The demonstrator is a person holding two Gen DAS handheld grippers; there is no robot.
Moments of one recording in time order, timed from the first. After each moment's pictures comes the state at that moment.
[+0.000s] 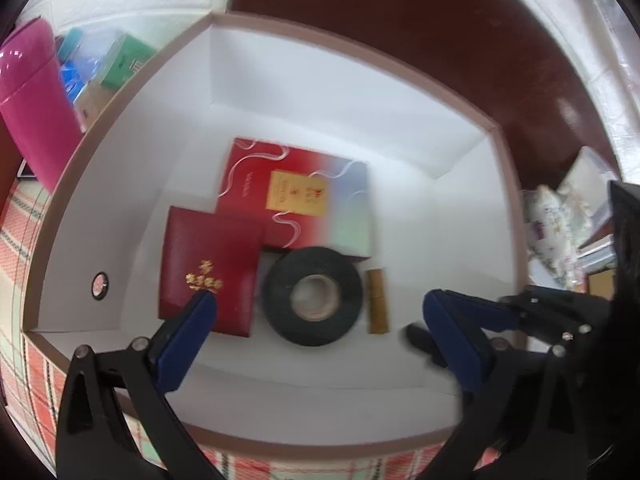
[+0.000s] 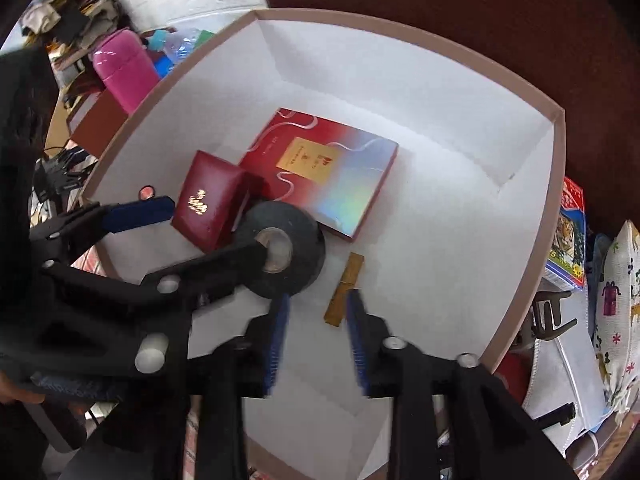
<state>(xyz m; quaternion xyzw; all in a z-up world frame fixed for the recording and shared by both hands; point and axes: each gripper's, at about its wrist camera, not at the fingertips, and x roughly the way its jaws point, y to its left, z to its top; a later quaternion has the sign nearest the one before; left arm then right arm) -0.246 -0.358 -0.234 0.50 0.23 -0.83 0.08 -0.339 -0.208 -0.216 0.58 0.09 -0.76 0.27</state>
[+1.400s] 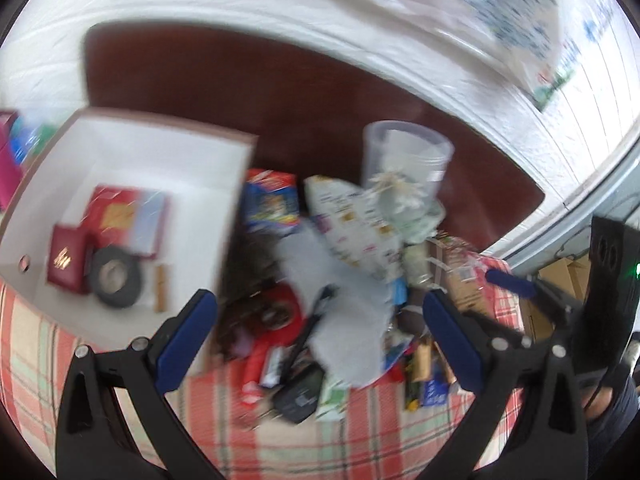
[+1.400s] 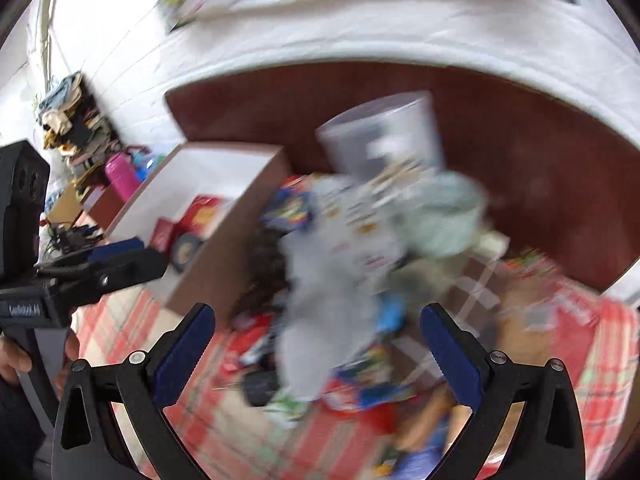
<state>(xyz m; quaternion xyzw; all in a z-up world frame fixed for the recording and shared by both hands) -0.268 -0.133 -0.129 0.42 0.20 -0.89 0.02 -0.289 0.087 -0.115 0.45 0.00 -0.87 0.20</state>
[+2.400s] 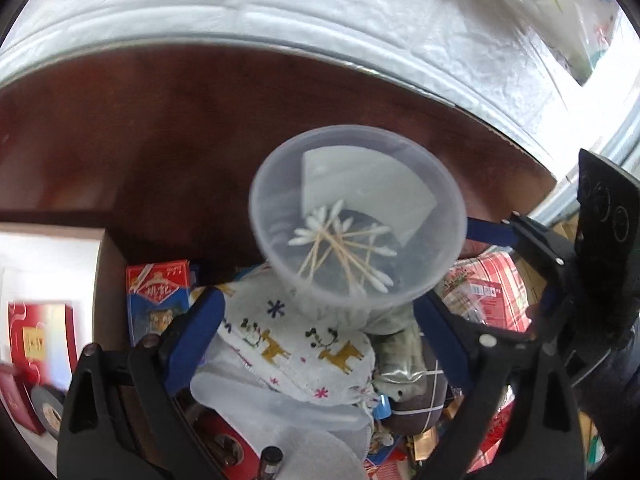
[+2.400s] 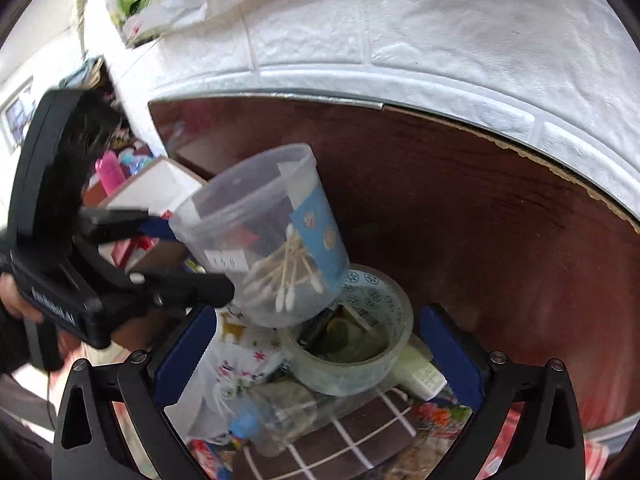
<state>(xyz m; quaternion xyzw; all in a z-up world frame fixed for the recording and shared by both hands) -0.425 -0.114 -0.166 0.43 0.15 -0.89 -0.09 -0.403 0.124 -0.153 0.40 0.07 -0.86 0.30</state>
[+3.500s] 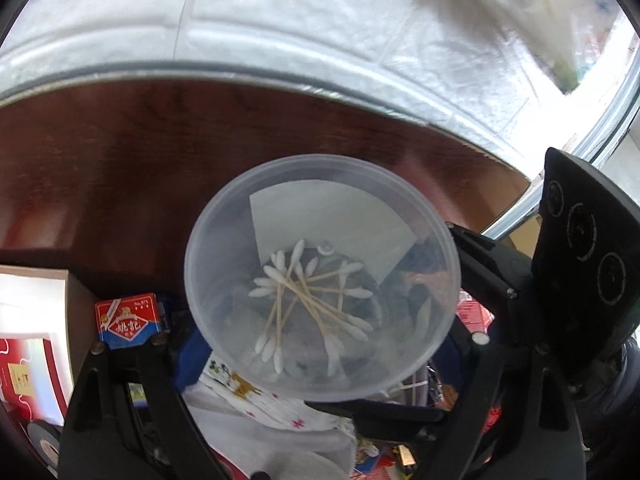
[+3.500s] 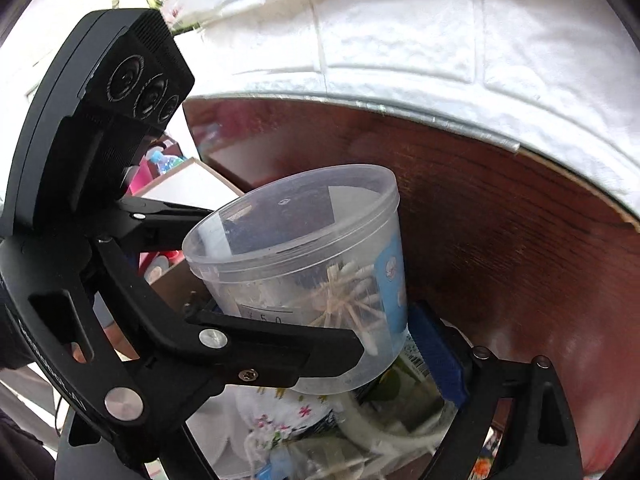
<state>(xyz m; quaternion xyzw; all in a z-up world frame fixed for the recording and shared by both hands) -0.446 -0.107 -0.150 0.42 0.15 -0.88 -0.13 -0.409 0.088 -0.168 0.37 0.07 -0.86 0.35</state>
